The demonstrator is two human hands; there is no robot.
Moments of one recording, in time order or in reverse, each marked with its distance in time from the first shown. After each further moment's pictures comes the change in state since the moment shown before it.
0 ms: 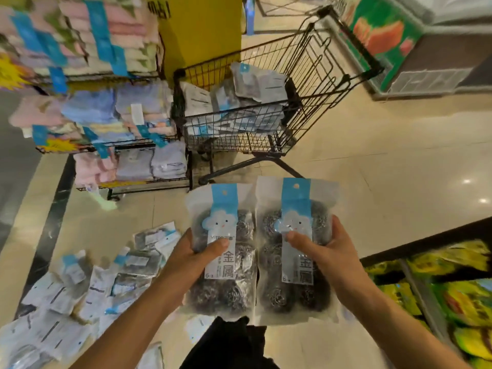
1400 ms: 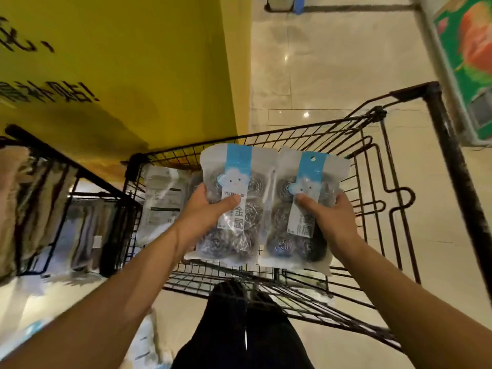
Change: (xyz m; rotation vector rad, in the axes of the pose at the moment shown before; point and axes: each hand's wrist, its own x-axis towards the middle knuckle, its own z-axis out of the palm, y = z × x) left_hand 0.692 0.348 0.093 0.042 0.132 -0.140; right_hand 0.786 -0.248 0.006 -0.069 -0.044 0.080
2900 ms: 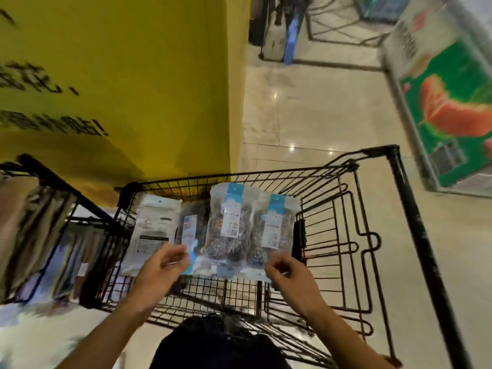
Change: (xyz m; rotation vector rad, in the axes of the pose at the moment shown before) left_hand -0.053 -0.040 -0.047 0.082 0.194 -0.011; right_hand -0.059 -0.003 0.014 -0.457 -0.274 -0.015
